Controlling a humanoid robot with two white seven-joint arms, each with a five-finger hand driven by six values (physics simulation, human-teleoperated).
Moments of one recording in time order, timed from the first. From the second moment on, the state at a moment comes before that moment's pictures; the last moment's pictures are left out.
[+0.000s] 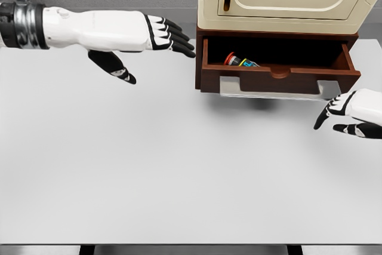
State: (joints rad) left arm -1.14 0.82 -0.97 -1.60 0.10 -0.61 -0.60; right arm 0.00 -1.11 0.02 -1.76 -0.05 -0.61 0.61
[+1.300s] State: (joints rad) left arm -1.31 0.75 -1.10 -1.56 0.09 -0.61 -0.61; right arm -0.33 -1.02 0.29 -1.58 -0.02 -0.61 0.61
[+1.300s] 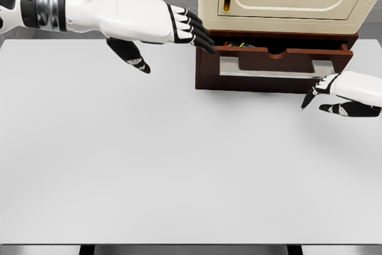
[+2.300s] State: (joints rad) left arm -1.31 0.75 -1.15 -1.52 0.09 -0.61 -0.61; right arm -0.56 -0.94 0.47 -1.42 -0.02 -0.61 0.61
